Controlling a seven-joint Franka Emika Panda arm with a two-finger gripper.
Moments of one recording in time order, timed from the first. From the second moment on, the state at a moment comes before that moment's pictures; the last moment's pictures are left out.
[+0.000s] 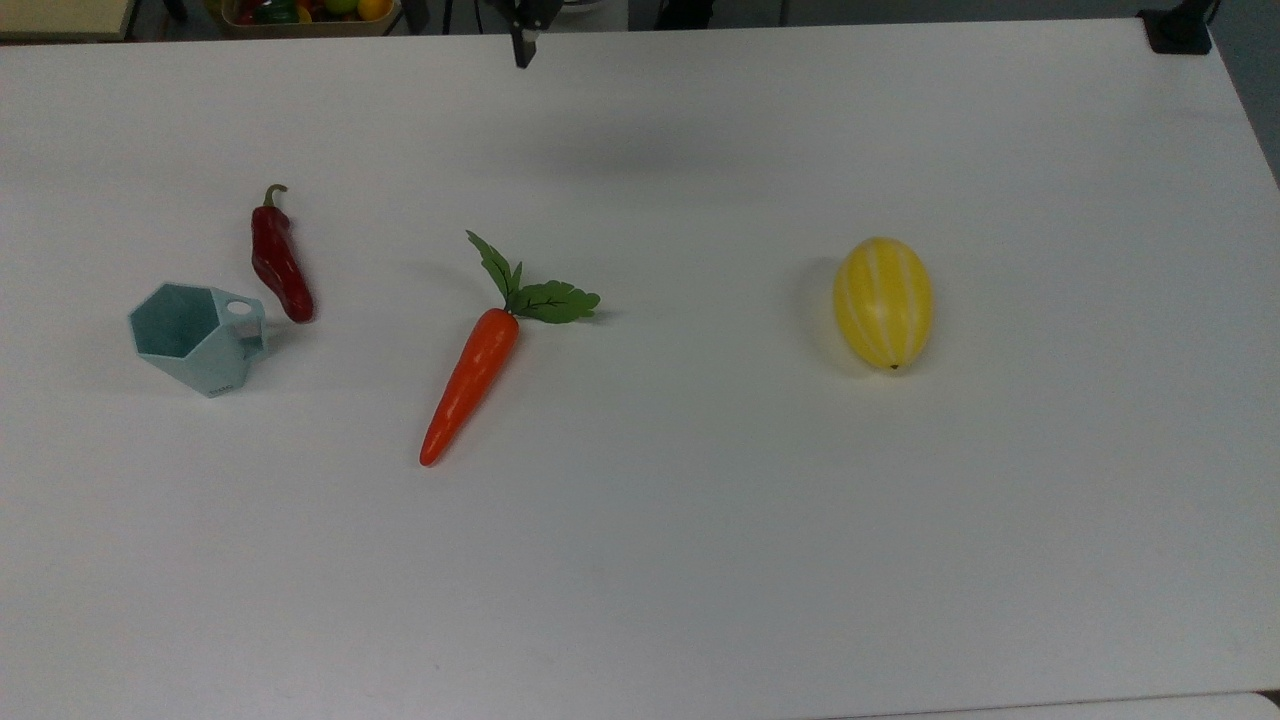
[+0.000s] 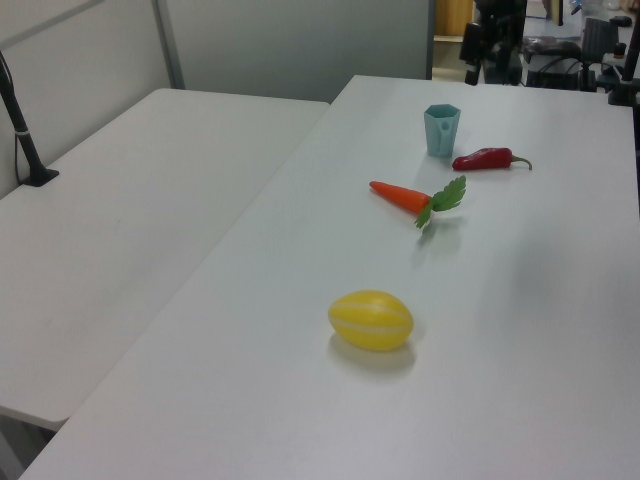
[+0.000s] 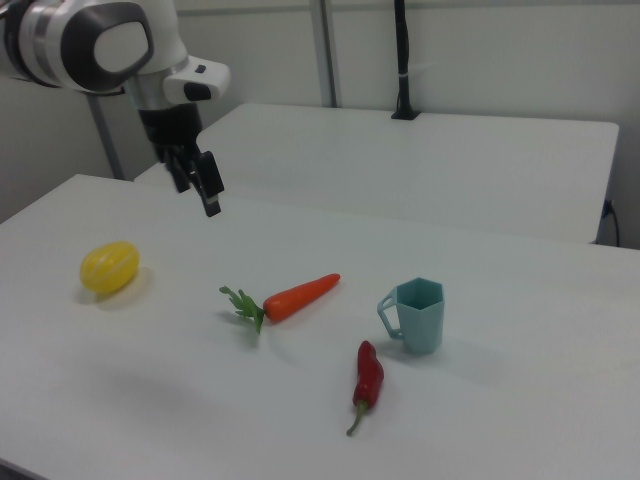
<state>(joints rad) -0.05 -0.03 0.03 -1.70 0.03 1.76 0.37</state>
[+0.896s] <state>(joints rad) -0.14 0.16 -0.07 -1.69 0.03 2.16 0.68</state>
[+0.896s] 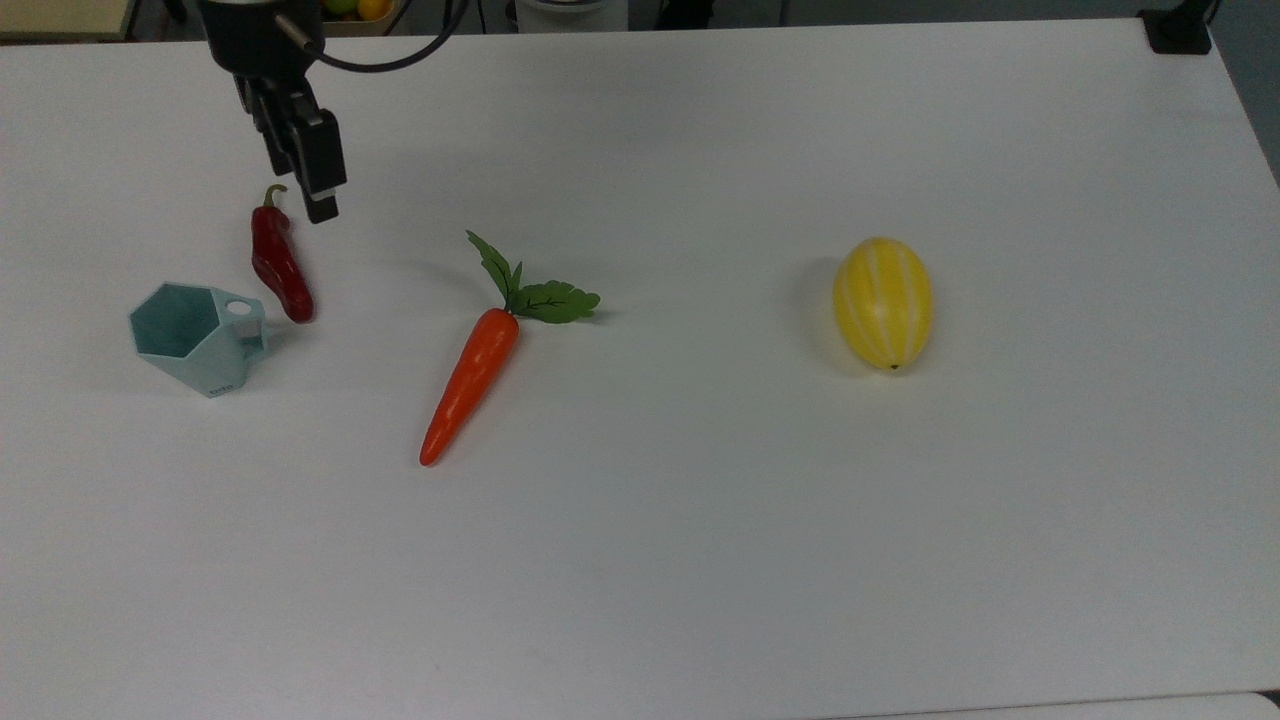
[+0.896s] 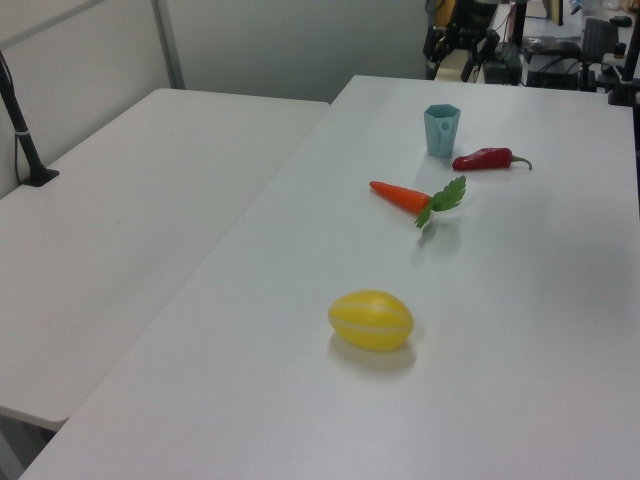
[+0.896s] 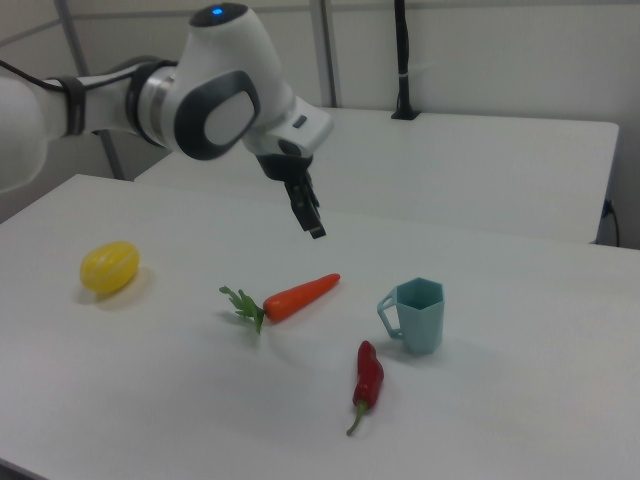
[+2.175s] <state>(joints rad) -0.18 0.37 -0.12 -1.72 -0.01 2.36 0.68</state>
